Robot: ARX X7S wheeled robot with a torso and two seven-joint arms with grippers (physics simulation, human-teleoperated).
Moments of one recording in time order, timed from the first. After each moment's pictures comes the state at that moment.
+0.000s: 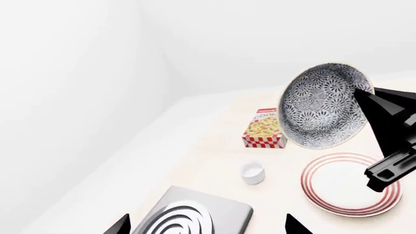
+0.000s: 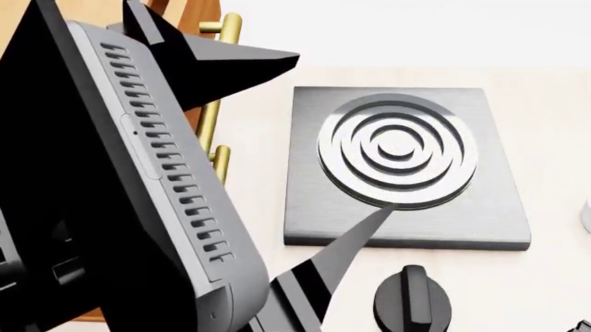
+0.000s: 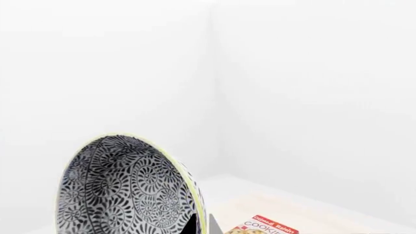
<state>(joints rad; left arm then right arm) -1.75 -0.51 1.00 0.57 -1.70 -0.79 -0.62 -0.19 1.18 -0.04 -1.04 0.75 0.07 1.57</state>
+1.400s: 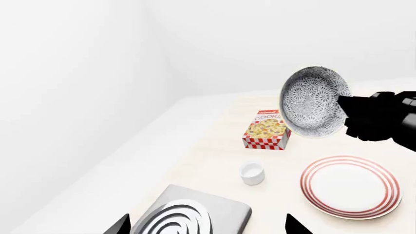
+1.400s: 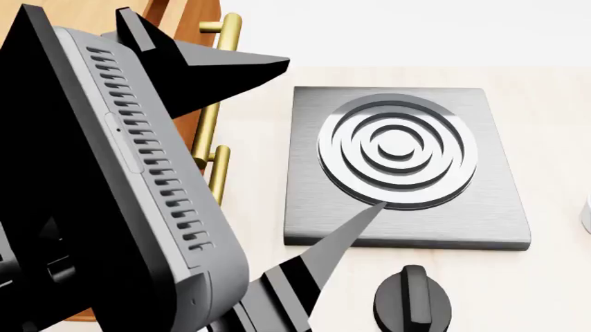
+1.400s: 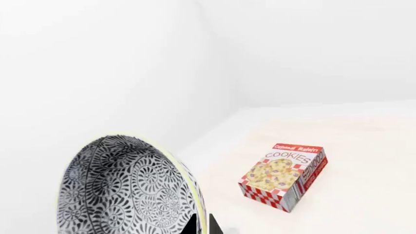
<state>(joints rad) -1.71 -0.53 0.99 0.58 -1.68 -0.77 -0.60 -0.34 1.04 0.30 -0.79 1.20 -0.23 1.17</state>
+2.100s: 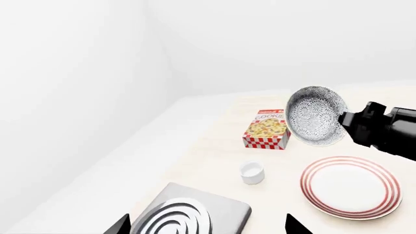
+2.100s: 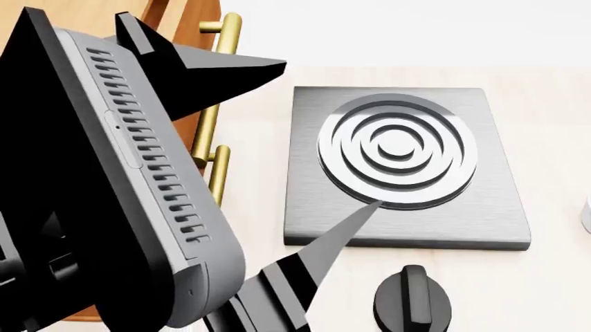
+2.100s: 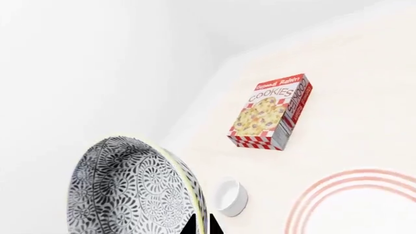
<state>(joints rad) -1.69 -0.54 0.99 0.58 -1.67 -0.76 -0.60 -0.27 0.94 0.29 -0.64 1.48 -0.32 1.05</state>
